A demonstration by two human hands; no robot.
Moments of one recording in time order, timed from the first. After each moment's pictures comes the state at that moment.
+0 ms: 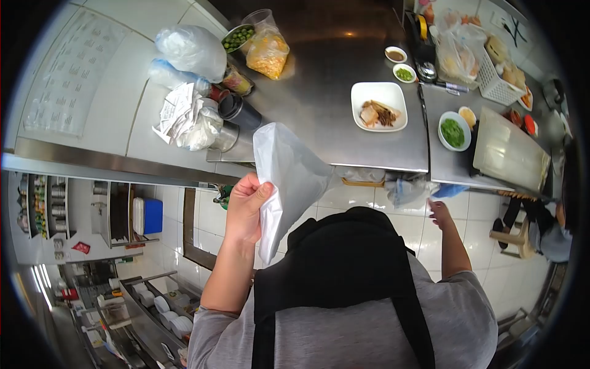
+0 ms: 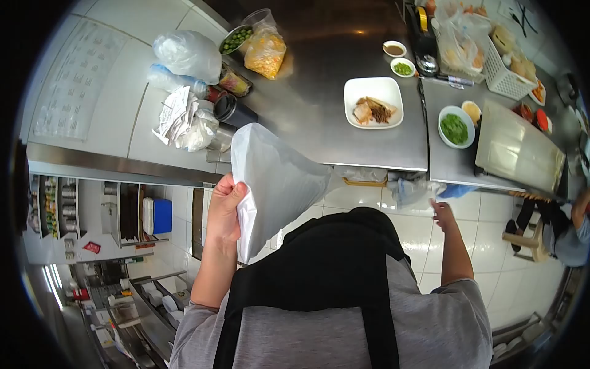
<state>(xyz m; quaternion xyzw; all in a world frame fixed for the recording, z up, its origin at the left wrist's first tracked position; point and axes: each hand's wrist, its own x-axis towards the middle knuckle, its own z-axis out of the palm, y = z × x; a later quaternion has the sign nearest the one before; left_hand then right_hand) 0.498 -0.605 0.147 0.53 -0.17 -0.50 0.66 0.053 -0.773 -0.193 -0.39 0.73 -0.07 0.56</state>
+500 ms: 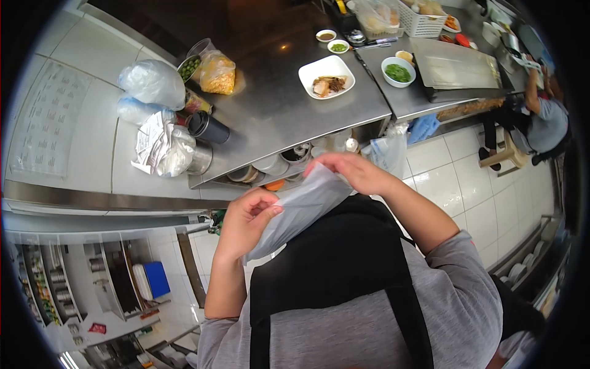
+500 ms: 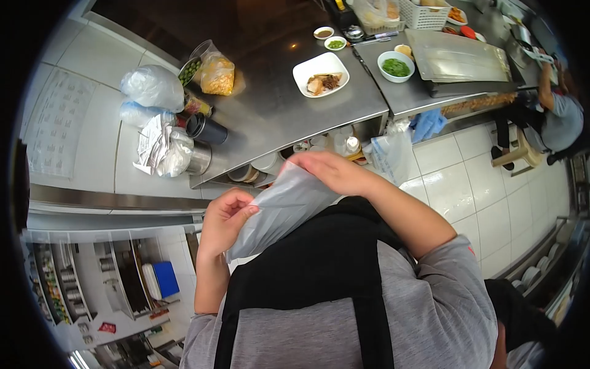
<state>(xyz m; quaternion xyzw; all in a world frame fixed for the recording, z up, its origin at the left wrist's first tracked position) 0.515 -0.537 0.158 0.60 -0.56 -0.46 0.34 0.279 -0.651 0.087 -0.66 0.12 -0.31 0.67</state>
